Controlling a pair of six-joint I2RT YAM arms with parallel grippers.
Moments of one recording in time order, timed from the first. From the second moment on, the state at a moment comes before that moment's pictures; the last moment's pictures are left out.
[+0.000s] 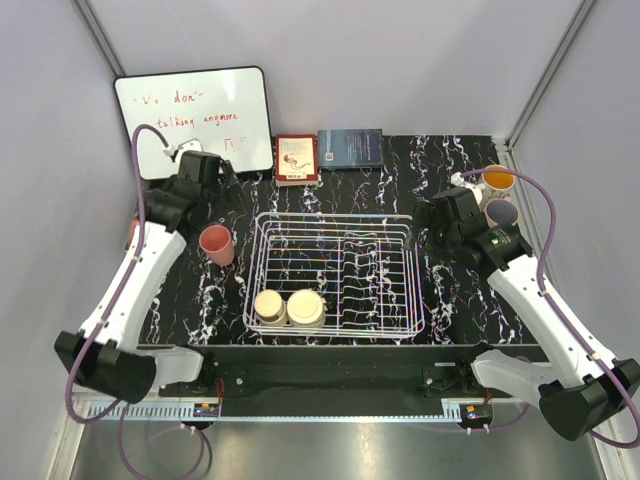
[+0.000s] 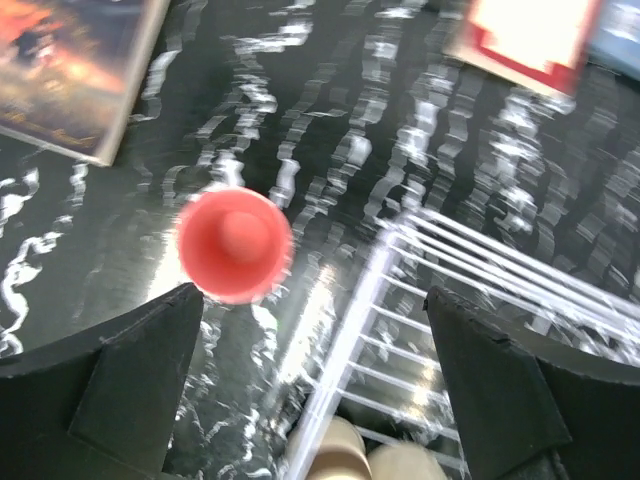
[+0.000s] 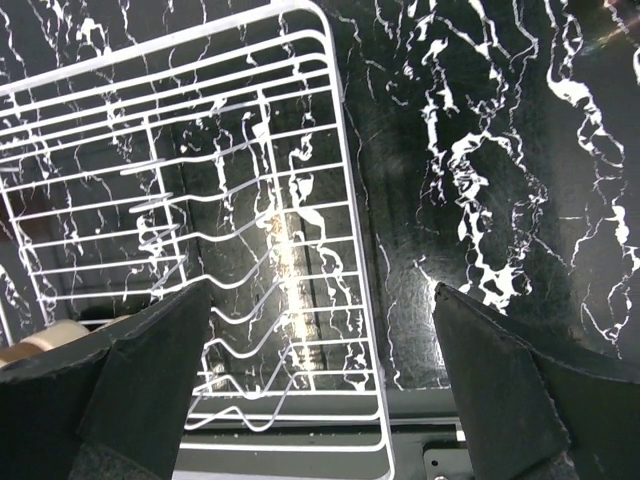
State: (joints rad) left arm -0.24 1.30 1.37 -0.90 -0.34 -0.57; right arm 0.46 1.08 1.16 -0.94 0.23 0.64
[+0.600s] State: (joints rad) left arm -0.83 1.12 1.10 -1.02 -0.44 -0.90; right arm 0.46 1.05 1.05 -0.81 0.09 0.66
